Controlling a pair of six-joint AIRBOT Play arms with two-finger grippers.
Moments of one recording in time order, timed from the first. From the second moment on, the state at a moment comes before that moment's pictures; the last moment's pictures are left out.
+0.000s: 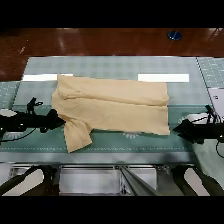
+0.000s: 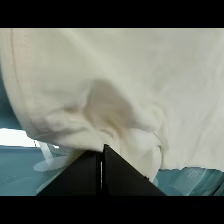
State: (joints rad) left arm 0.35 -1.17 0.51 0.77 -1.06 -1.30; right arm -0.54 -0.90 0.44 -1.08 1.20 1.43
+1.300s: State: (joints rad) left arm 0.33 -1.24 0.91 0.77 -1.19 -1.31; right arm -0.32 -1.21 0.83 -0.80 1.13 1.33
